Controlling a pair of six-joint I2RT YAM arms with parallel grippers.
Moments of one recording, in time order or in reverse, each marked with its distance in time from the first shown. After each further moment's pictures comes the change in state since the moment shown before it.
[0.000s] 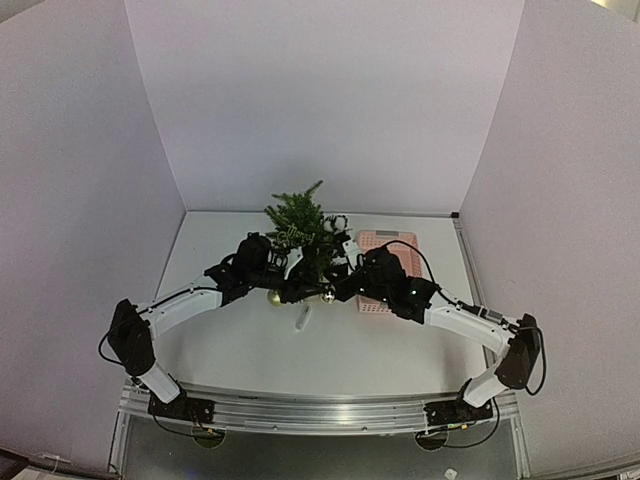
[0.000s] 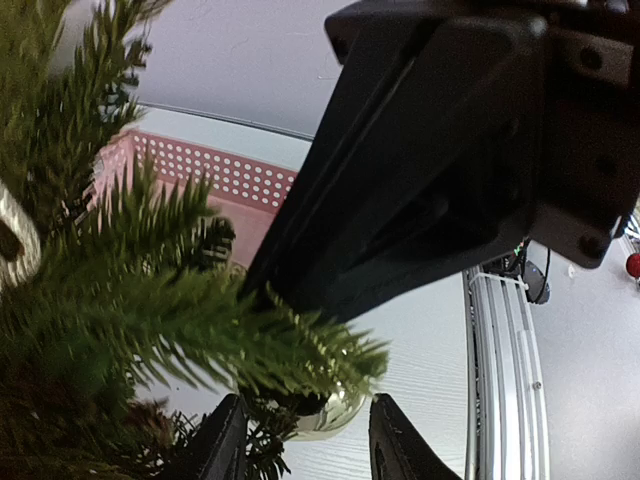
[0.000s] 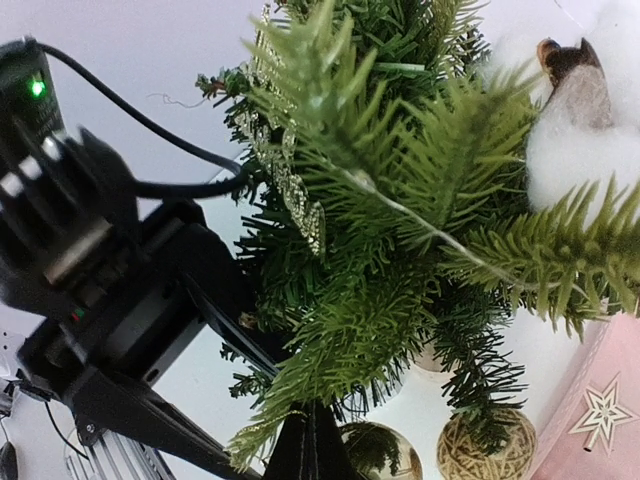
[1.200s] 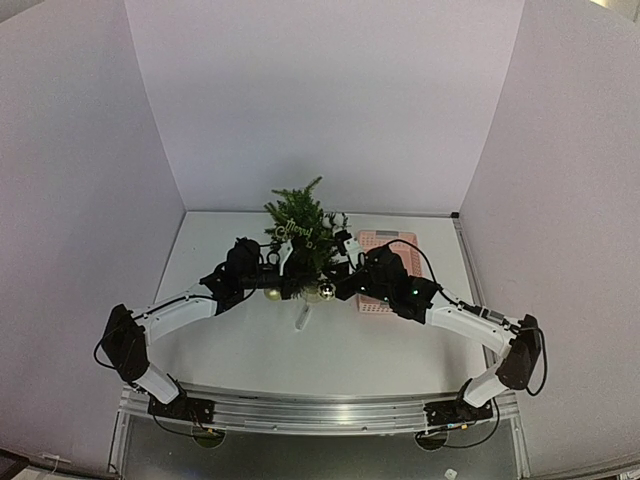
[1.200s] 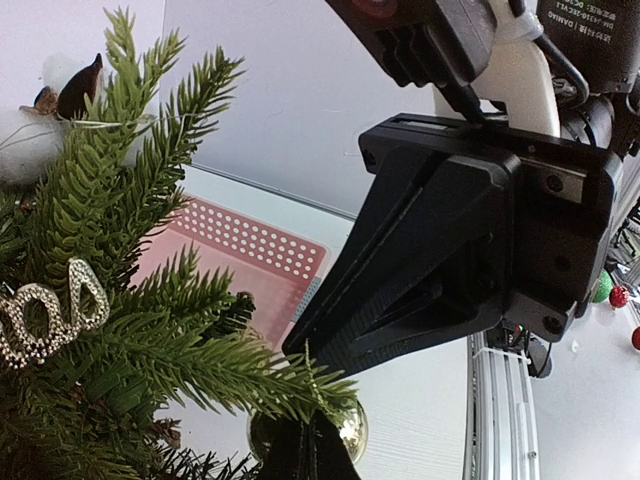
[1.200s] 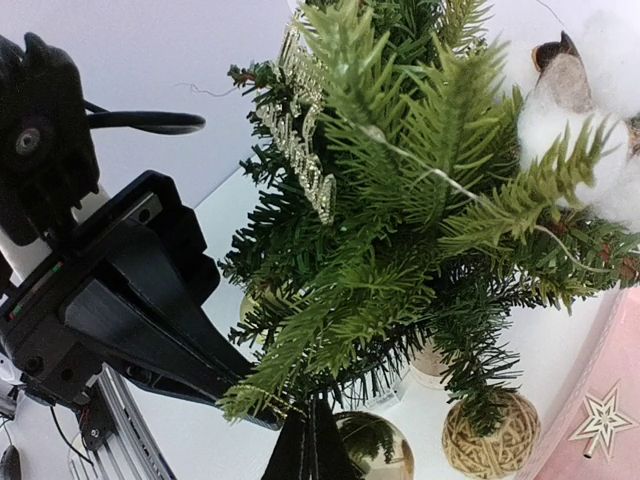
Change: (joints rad) left arm -0.002 -0.061 -0.102 0.276 -0.073 -0.192; right arm -0.004 -0.008 -0.001 0.016 -0.006 0.000
